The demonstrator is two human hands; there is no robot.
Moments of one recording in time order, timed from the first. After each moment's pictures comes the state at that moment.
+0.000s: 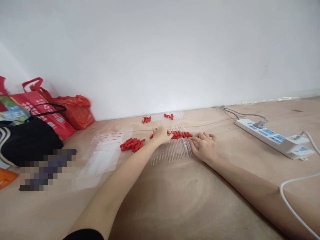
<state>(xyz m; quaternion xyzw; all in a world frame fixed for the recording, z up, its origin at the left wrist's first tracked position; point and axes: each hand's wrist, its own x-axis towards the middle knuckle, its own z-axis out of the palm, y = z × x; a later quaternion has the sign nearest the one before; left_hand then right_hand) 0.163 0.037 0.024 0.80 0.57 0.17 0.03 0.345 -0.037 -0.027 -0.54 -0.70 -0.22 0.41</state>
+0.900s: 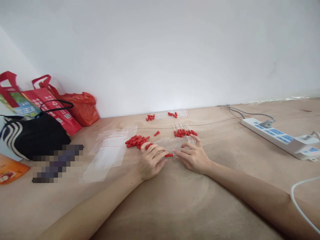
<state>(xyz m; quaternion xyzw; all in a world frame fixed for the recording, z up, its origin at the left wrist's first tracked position) 0.089 -0.077 0.004 0.87 0.29 0.34 -0.20 0.302 -0.065 -0.019 -0.29 -0.86 -0.19 0.38</state>
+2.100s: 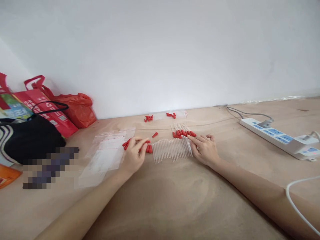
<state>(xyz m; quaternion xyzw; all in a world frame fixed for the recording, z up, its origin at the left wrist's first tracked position) 0.056 -0.051 0.013 0.79 0.44 0.42 -0.08 0.332 -0.049 -0.021 -0.50 -0.76 -0.19 0.38</state>
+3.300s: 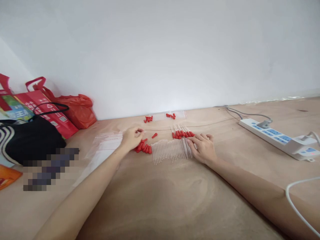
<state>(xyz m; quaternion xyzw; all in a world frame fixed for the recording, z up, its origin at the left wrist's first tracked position) 0.039 0.013 0.041 0.73 0.61 0.30 0.02 0.331 -0.044 -0.021 -0.52 -0.74 -0.16 0.39</state>
